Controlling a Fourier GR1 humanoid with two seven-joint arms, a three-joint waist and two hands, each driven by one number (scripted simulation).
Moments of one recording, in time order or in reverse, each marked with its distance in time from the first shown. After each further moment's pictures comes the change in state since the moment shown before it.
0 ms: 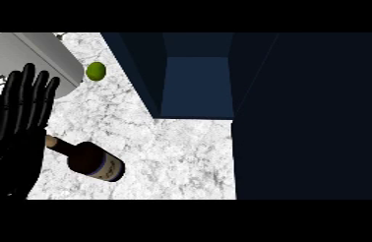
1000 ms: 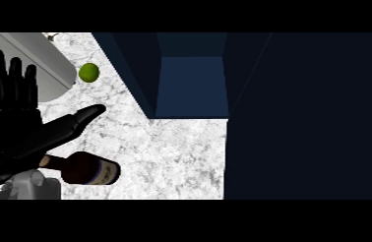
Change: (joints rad) left arm -0.186 -0.109 0.052 0.054 -0.119 0.509 0.346; right arm 0.154 -0.095 -0.001 -0.222 -0.315 0.211 0.205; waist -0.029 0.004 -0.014
